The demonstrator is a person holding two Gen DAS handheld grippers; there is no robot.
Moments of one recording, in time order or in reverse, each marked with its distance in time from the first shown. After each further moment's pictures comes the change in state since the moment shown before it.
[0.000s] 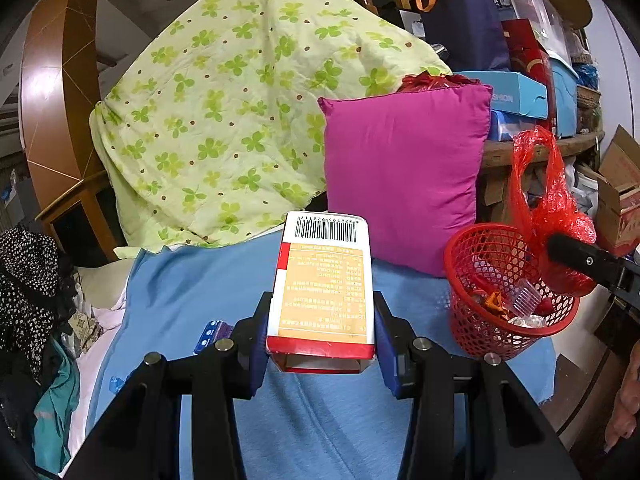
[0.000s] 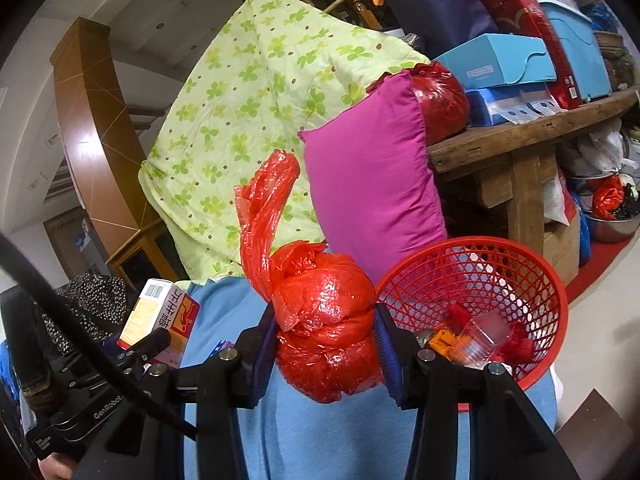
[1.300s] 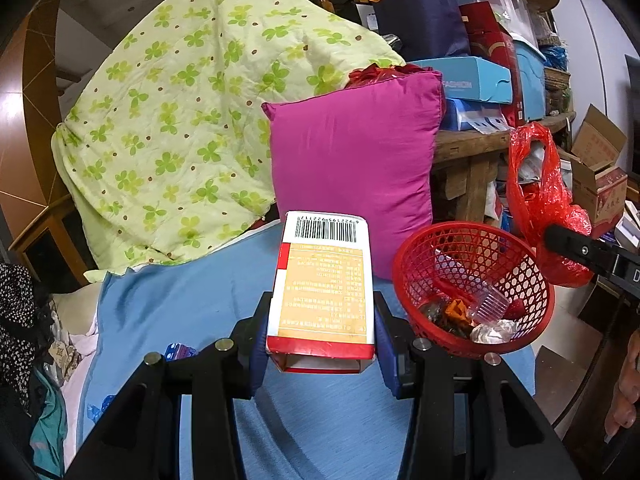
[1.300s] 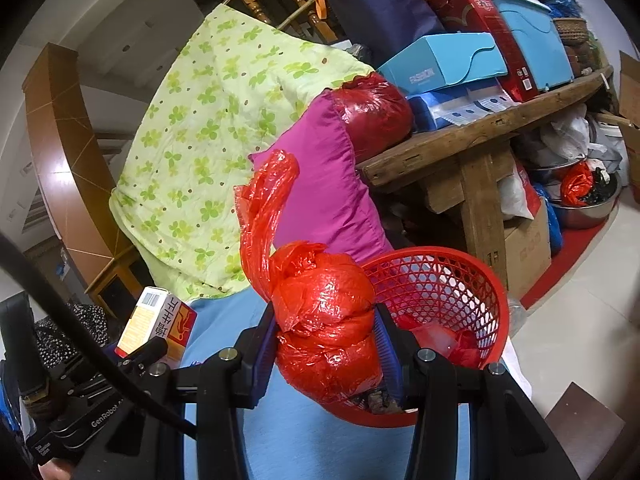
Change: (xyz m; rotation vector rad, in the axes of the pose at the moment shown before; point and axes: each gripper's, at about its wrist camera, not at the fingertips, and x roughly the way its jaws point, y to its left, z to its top) left arm 0.018 -0.054 0.023 0.084 0.005 -0.095; right arm -0.022 -0.053 0.013 0.084 -0.046 -0.098
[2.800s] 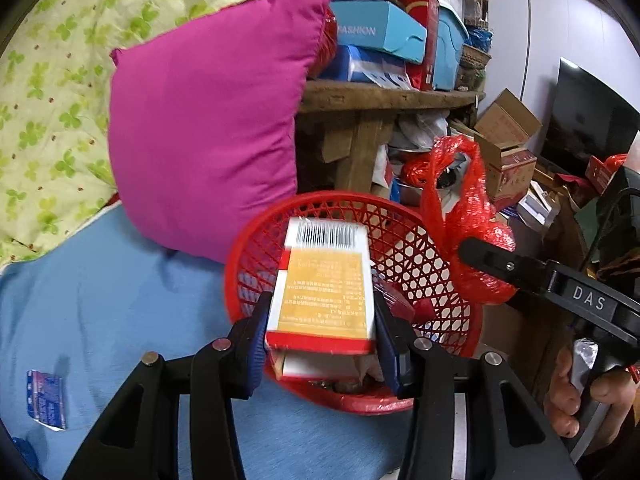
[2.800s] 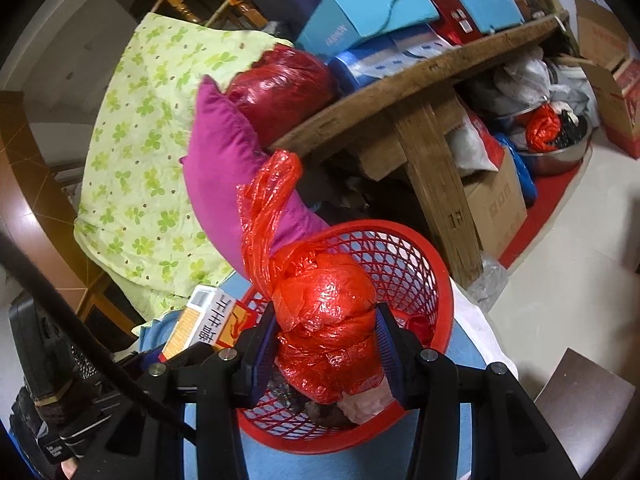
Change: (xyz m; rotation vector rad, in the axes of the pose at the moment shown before) left arm 0.110 -0.081 0.016 0.028 0.155 -0.471; right arm 0.043 -0.087 0.000 0.185 0.072 -0.085
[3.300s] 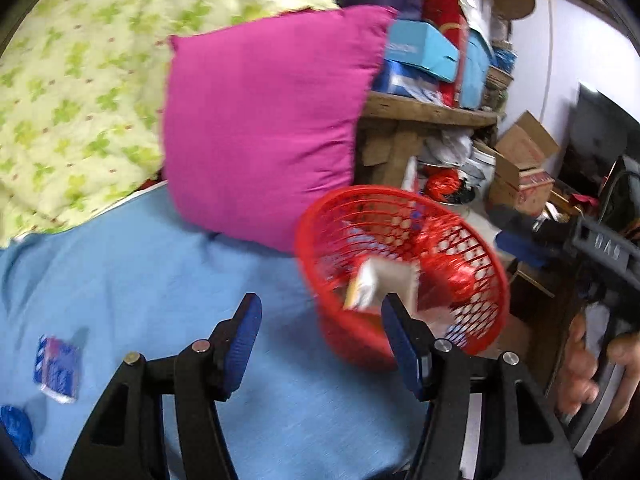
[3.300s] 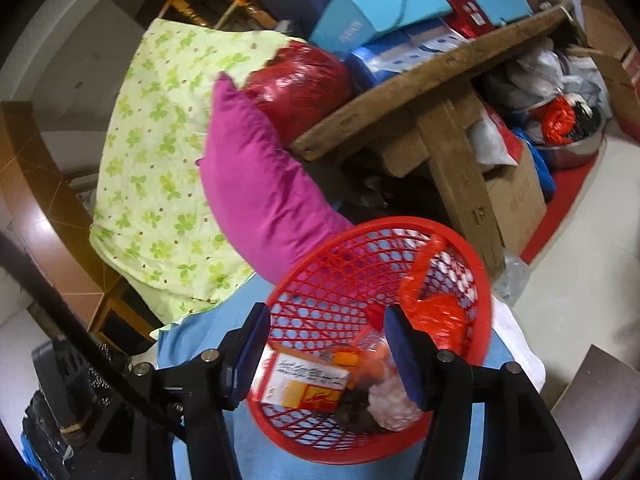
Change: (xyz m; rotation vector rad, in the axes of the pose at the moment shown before) left arm -0.043 0.051 -0.041 -0.089 -0.055 0.081; right arm 0.007 0.019 -0.002 0.000 -0.013 0.081
